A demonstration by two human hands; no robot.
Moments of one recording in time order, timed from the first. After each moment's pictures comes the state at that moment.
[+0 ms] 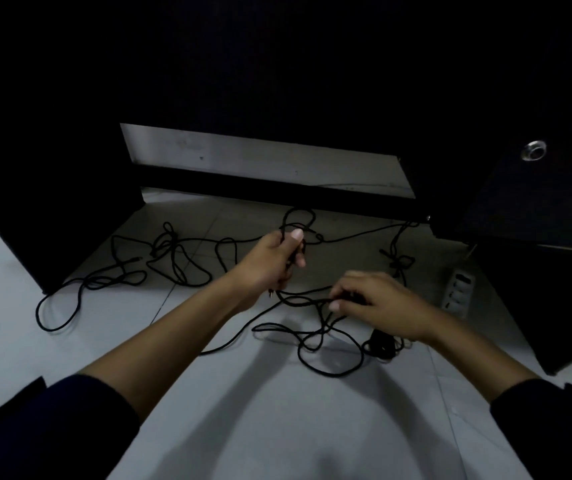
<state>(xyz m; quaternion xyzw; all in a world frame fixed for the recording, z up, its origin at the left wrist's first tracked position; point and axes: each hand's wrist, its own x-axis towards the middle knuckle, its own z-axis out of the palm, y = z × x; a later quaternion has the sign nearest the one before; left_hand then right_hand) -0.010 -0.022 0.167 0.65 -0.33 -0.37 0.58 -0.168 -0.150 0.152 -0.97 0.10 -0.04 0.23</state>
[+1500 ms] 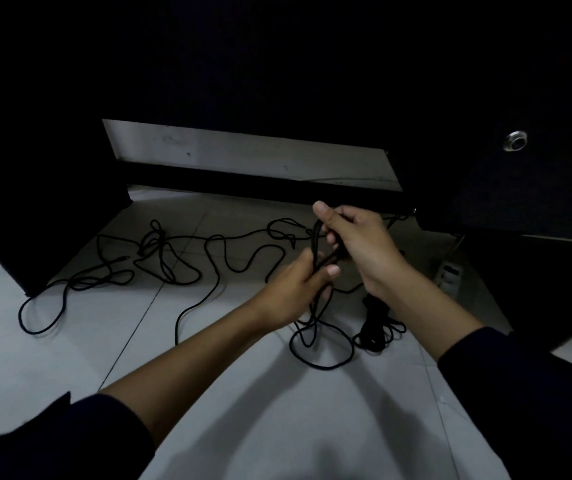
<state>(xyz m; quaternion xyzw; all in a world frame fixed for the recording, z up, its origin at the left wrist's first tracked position) -0.046 -0.037 0.135 0.63 -0.52 -0.29 0.49 -0.126 -0.140 0.183 -0.70 0.26 -0.29 0.60</state>
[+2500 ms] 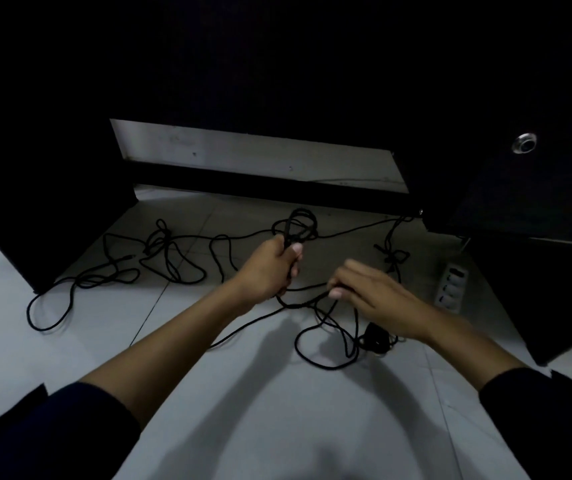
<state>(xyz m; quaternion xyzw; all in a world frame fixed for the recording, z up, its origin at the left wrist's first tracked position) -0.021 -0.024 0.157 0.70 -0.36 -0.33 0.52 -0.173 -0.165 0.131 -0.98 0.04 -0.11 0.17</state>
